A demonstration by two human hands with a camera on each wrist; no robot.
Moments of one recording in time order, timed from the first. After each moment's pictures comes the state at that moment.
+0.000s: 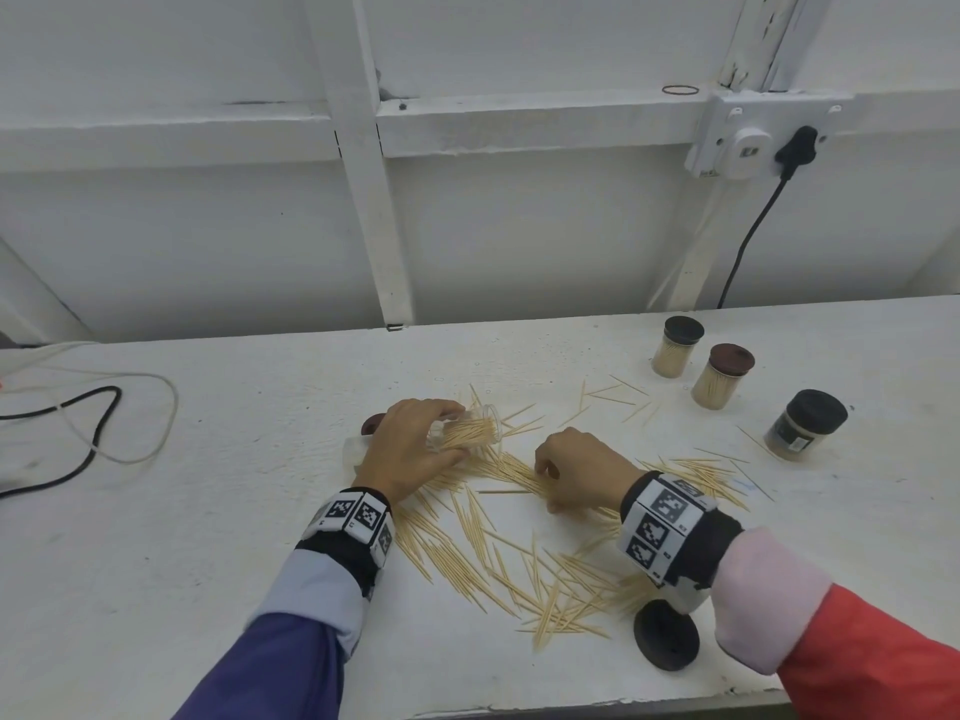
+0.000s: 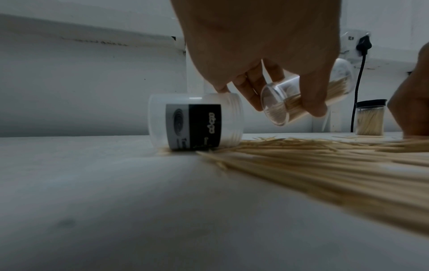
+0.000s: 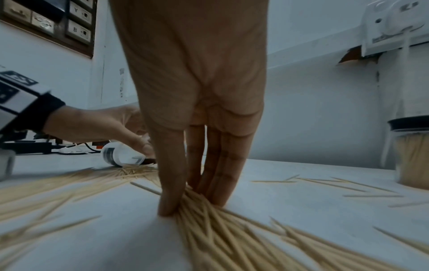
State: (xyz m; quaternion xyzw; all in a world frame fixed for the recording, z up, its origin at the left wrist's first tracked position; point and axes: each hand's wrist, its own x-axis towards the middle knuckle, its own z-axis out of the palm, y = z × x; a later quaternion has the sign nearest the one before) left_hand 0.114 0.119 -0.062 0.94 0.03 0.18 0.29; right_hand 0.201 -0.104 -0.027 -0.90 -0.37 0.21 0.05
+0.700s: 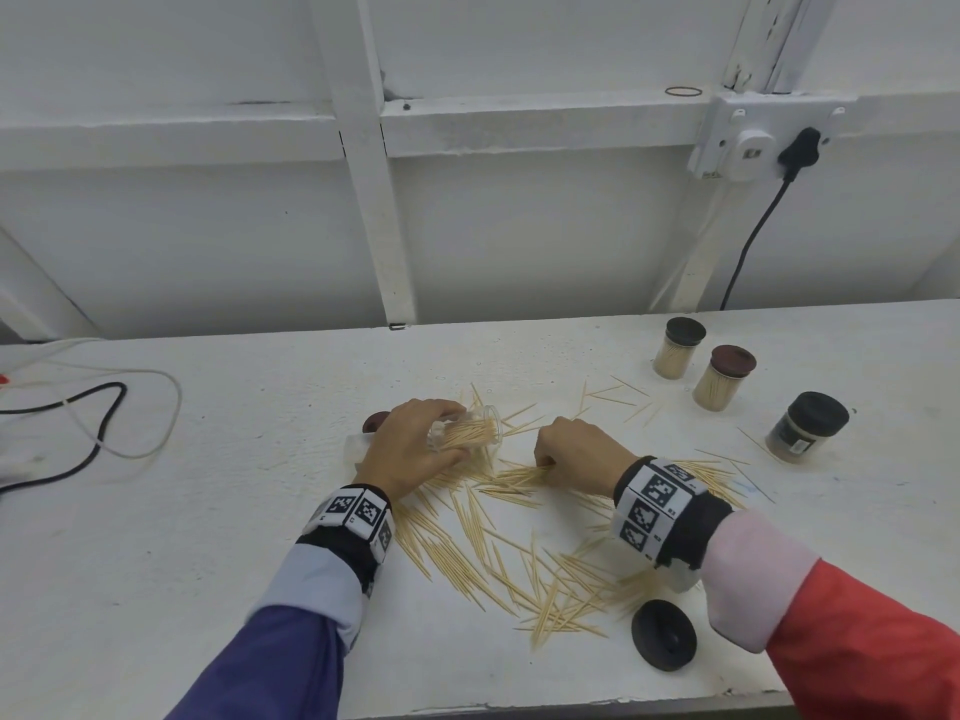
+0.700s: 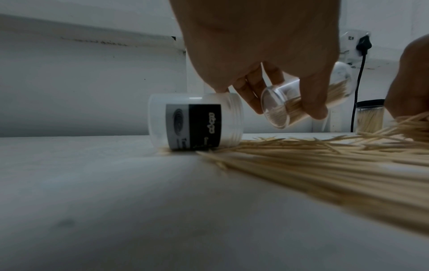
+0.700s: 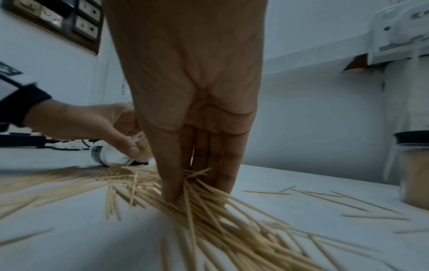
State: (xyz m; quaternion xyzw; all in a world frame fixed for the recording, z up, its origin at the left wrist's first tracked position) left_hand 0.114 0.121 -0.065 0.94 0.03 0.15 0.30; right_hand 0.207 -0.097 -0.016 -0.88 -0.45 0.15 -0.01
